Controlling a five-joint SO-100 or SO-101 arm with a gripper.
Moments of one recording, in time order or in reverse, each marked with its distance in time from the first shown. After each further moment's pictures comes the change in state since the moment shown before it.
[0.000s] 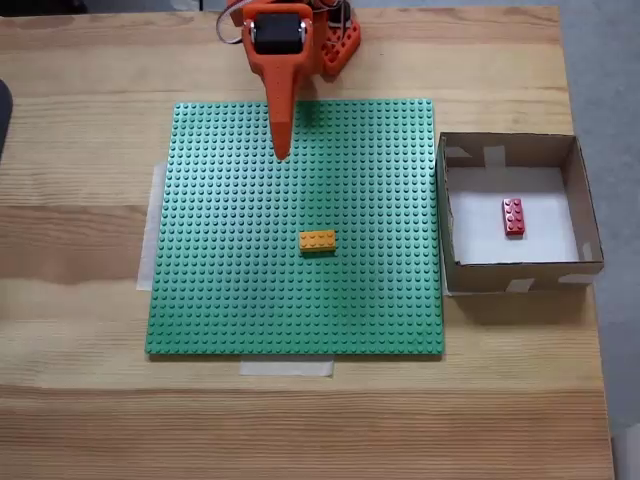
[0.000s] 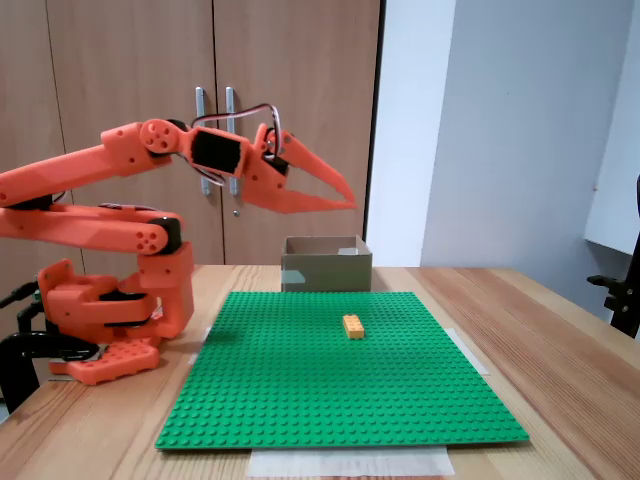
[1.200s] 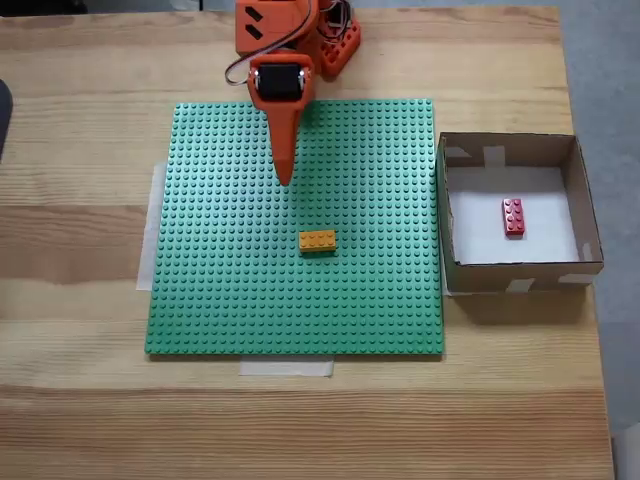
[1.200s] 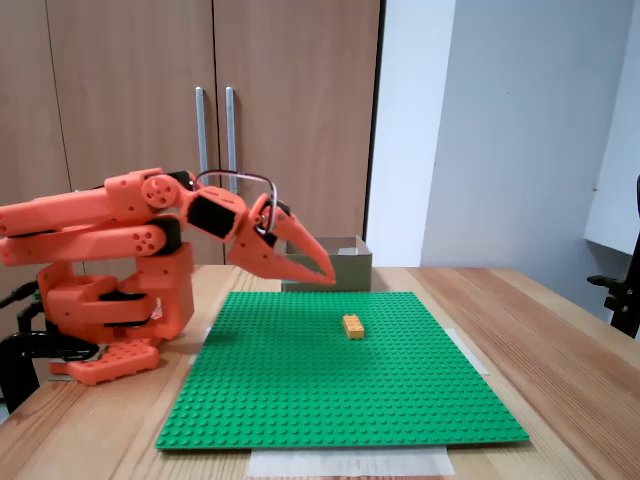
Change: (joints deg) arm 2.5 12.7 20.5 4.5 2.7
